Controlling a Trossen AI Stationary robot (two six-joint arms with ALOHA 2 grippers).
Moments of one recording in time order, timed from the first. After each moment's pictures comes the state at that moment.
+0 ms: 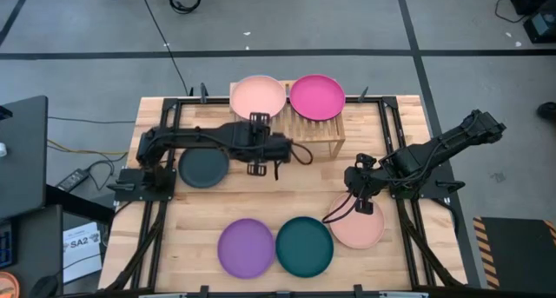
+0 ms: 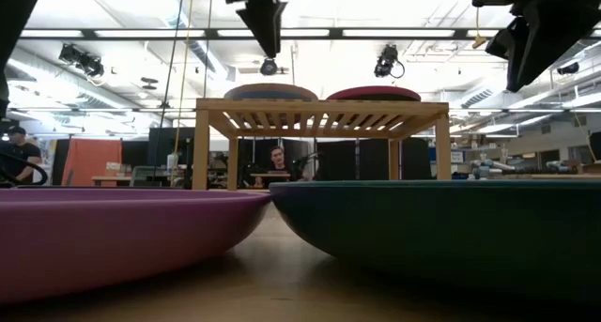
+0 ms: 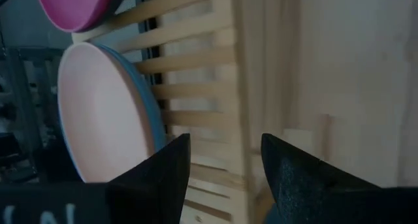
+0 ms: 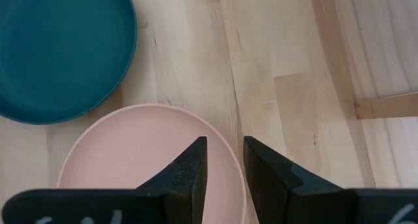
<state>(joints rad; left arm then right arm) -0.05 1.93 2.02 -1.42 -0.60 0.12 0.40 1.10 0.88 -0.93 0.22 0.53</state>
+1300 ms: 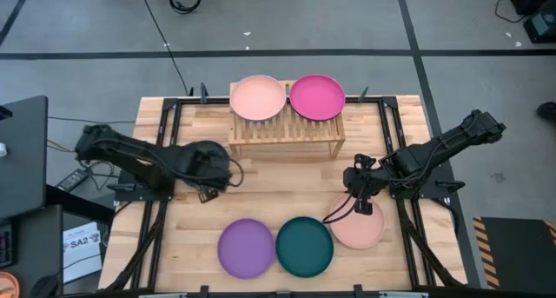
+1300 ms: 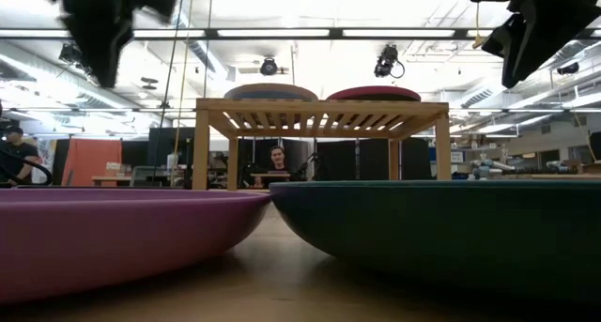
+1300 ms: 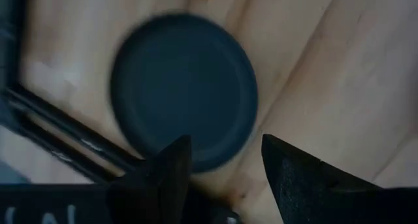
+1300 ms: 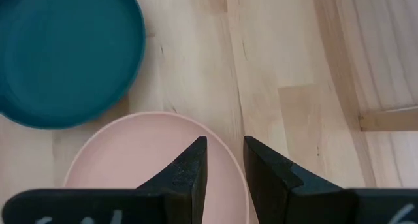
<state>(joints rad) -0.25 1.36 1.17 -1.40 -0.31 -0.67 0.40 1.10 0.88 -0.90 0.22 0.50</state>
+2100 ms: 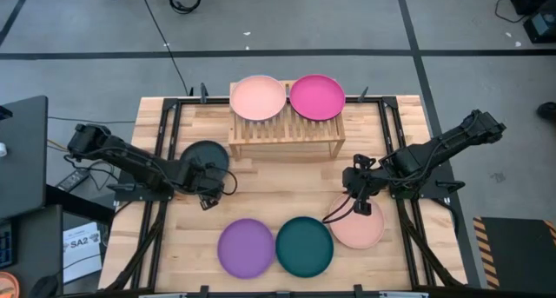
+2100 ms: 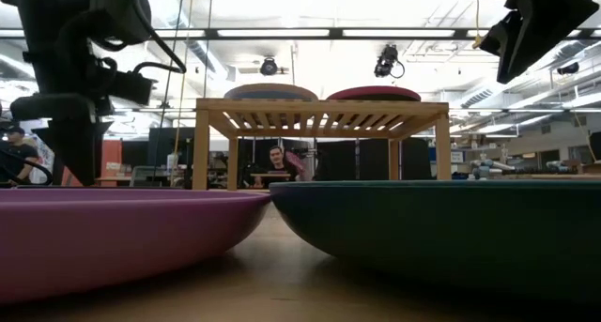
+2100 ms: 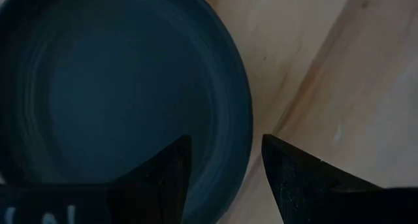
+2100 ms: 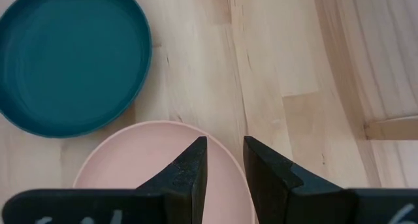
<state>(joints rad) -0.27 1.28 0.65 -0.83 -0.32 -0.69 0.40 1.10 0.88 -0.87 0.22 0.50</state>
